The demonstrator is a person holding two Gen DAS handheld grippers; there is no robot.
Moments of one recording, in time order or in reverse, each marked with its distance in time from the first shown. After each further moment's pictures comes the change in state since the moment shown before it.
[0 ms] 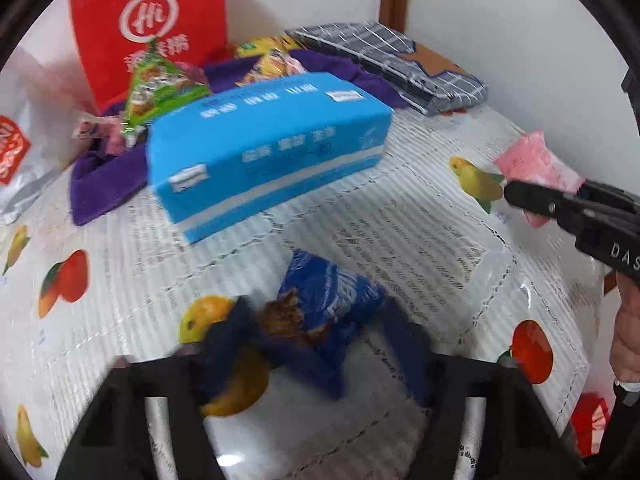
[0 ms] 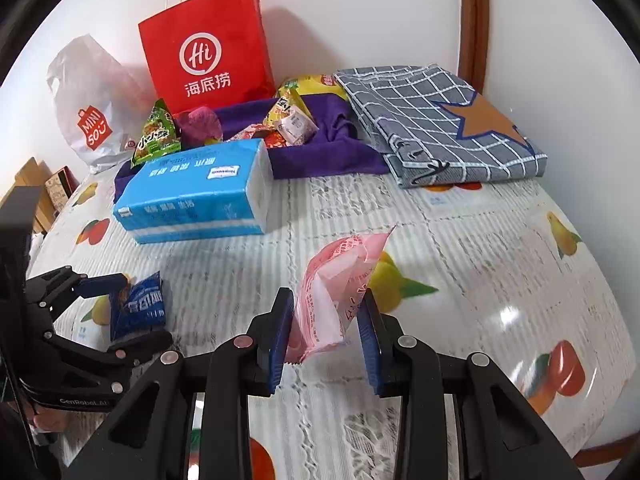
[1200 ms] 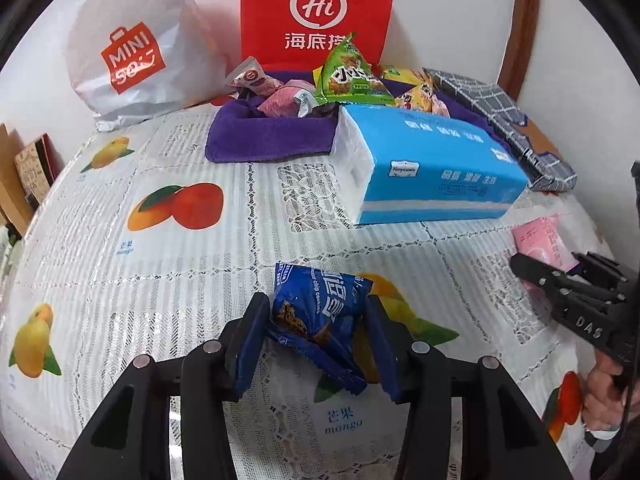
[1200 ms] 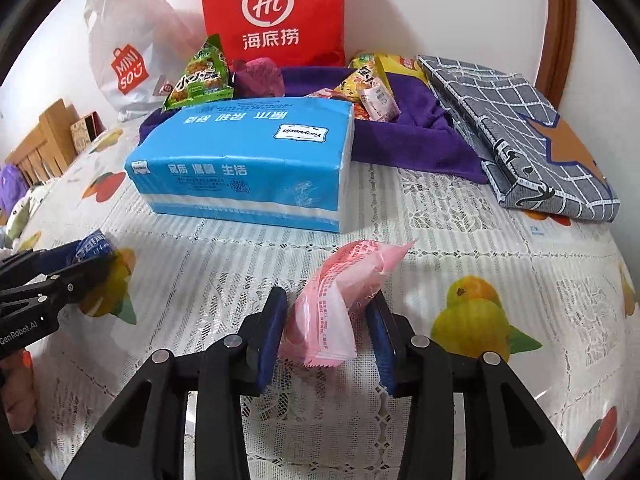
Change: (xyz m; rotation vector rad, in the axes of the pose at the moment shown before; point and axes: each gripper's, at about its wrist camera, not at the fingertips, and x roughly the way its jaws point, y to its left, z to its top) left arm -0.020 0.072 -0.031 -0.336 -0.087 0.201; right arm 0.061 0.053 0.009 -0.190 0.040 0.078
